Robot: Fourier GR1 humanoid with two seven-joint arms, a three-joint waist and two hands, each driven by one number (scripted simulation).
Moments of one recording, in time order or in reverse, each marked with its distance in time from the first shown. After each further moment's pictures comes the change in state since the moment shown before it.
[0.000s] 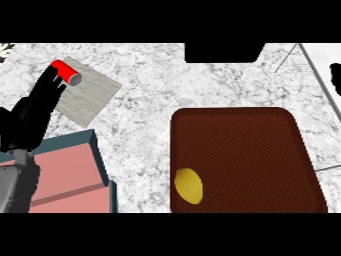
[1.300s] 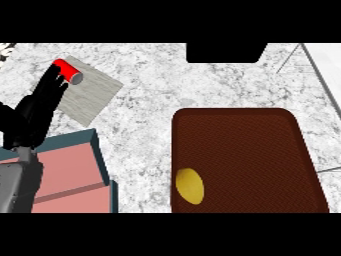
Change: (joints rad) left arm -0.019 -0.023 0.016 0.018 -0.025 -0.019 -0.008; right arm 0.294 -0.185 -0.443 0.271 -0.307 -0.146 -0.413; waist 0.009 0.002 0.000
